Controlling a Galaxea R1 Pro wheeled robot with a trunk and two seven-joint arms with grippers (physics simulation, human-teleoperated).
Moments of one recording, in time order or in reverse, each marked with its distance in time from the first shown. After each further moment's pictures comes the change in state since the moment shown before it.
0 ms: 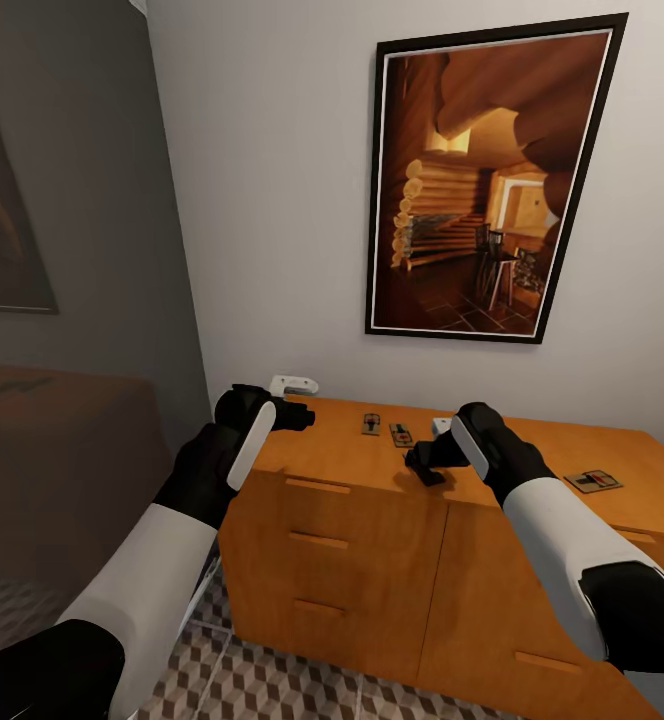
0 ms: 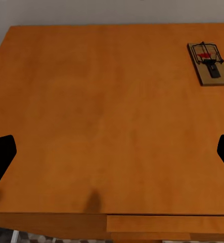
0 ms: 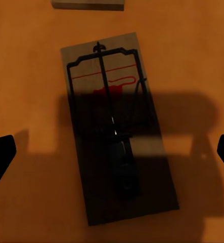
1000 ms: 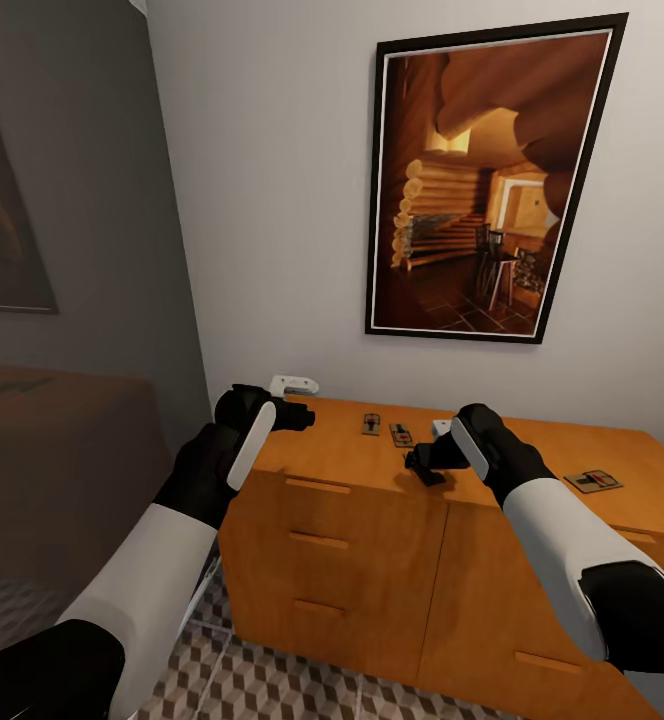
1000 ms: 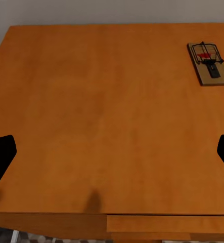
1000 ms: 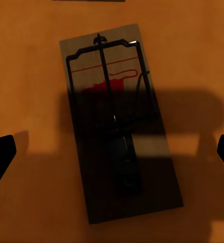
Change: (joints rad) left arm 0.000 0.000 0.000 0.000 0.000 0.000 -0.001; right arm 0.000 0.000 0.001 0.012 -0.007 0.000 0.001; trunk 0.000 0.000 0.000
